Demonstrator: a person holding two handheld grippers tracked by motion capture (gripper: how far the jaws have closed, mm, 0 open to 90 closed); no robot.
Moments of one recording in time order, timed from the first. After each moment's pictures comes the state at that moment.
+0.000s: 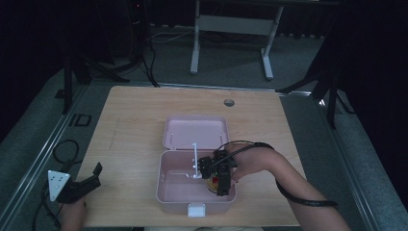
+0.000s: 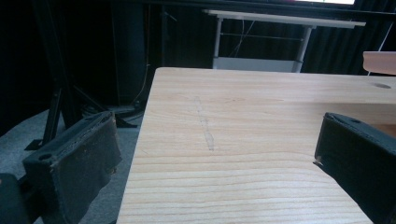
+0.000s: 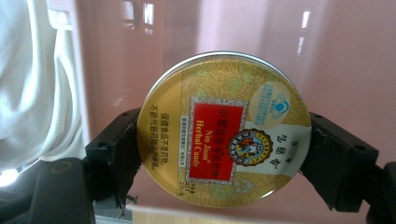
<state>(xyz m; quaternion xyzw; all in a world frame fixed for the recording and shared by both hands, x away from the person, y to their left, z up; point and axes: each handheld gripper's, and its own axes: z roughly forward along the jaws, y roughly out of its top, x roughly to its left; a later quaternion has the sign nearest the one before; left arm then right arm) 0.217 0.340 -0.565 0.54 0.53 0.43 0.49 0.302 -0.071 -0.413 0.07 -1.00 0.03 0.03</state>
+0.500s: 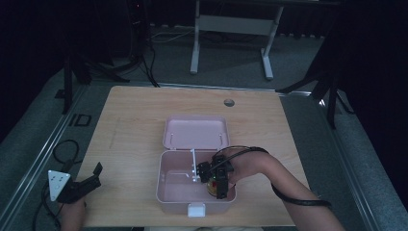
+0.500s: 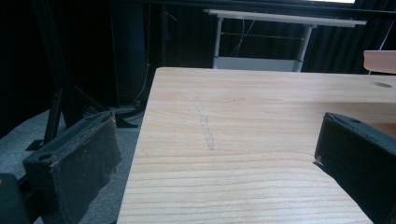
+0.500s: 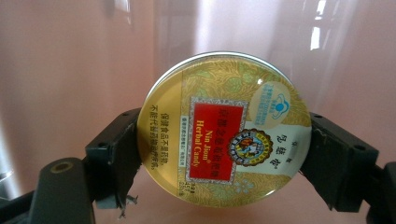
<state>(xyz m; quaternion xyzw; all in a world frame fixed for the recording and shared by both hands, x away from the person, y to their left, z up) 0.217 0.339 -0.565 0.54 0.53 0.43 0.49 0.308 -0.069 -0.449 0.07 -0.99 0.05 0.04</state>
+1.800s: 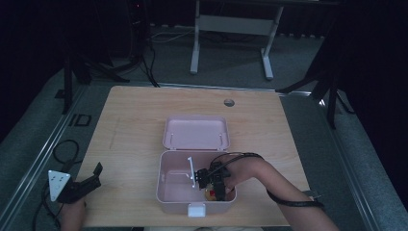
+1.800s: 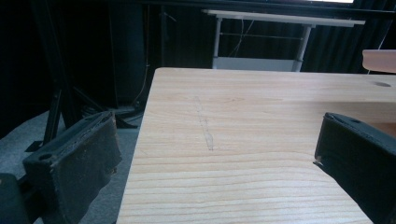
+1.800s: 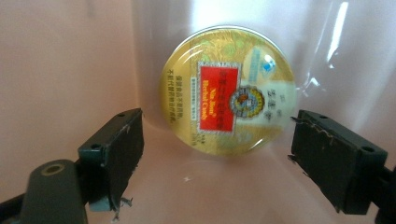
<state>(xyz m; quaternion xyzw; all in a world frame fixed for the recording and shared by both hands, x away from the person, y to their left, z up) 0.217 0.339 -0.565 0.54 0.53 0.43 0.49 0.310 -0.065 -0.489 0.07 -0.99 0.09 0.06</state>
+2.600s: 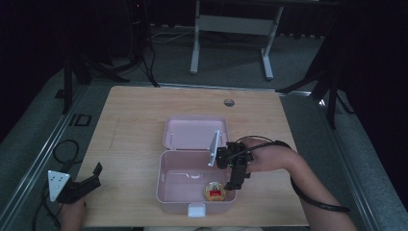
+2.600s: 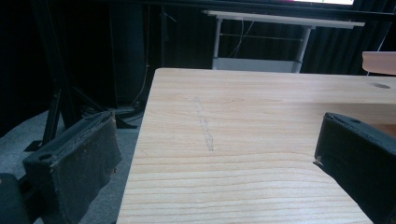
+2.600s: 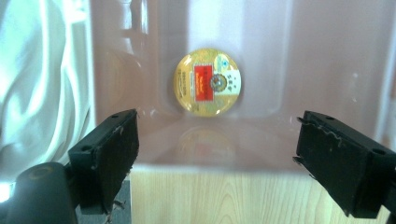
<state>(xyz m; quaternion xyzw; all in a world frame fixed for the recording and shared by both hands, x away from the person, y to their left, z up) 0.216 0.340 -0.565 0.54 0.53 0.43 0.49 0.313 -0.117 -0.386 0.04 -1.00 -0.07 0.02</state>
